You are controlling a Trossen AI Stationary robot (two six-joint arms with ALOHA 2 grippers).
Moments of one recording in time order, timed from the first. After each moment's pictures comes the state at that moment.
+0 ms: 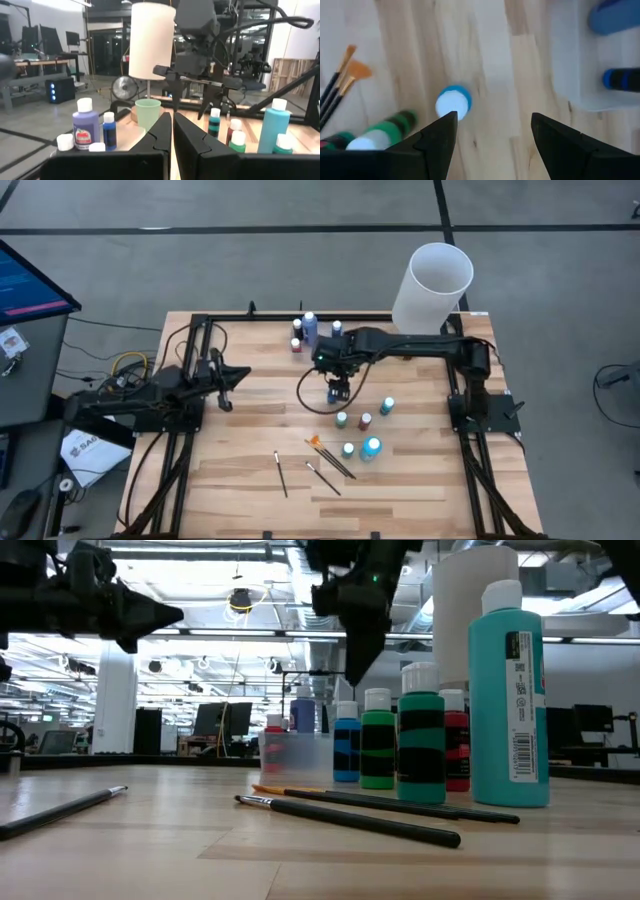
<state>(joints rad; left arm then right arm) 0.14 0.14 0.01 0.27 -0.18 -0.01 -0.13 1.96 1.76 -1.08 0.08 -0.01</state>
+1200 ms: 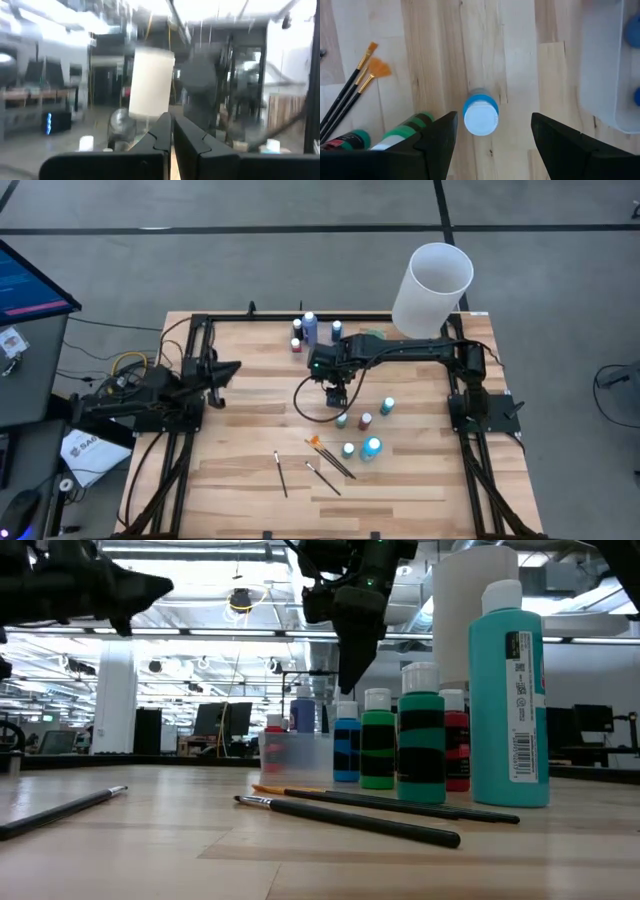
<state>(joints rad) 0.14 0.00 0.01 0.35 -0.18 0.00 -0.10 1.99 1.76 -1.05 0.02 -0.04</state>
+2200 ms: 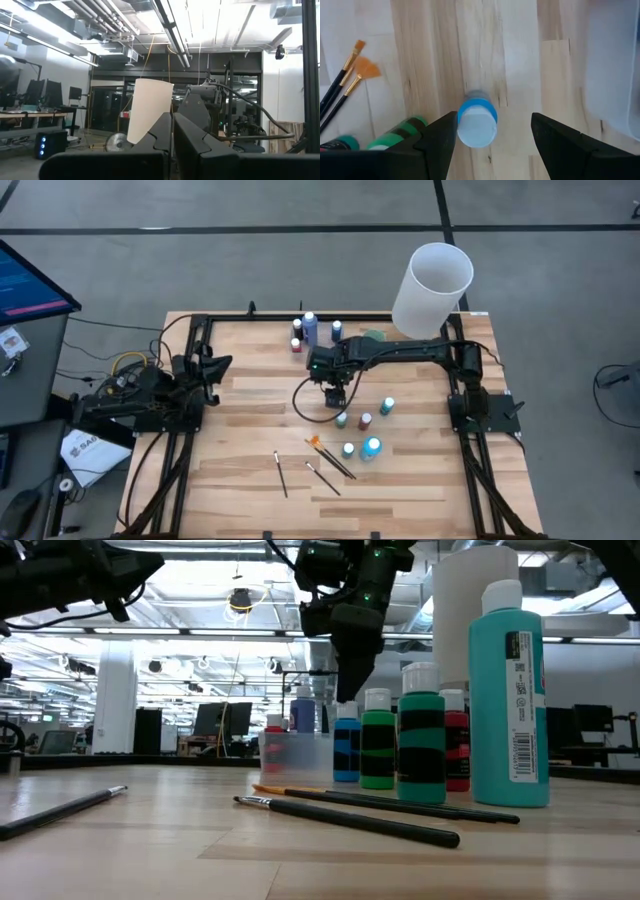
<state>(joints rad) 0.14 0.00 0.01 0.48 -0.18 -0.01 -0.11 2.02 1.72 -1.01 0.02 -0.04</state>
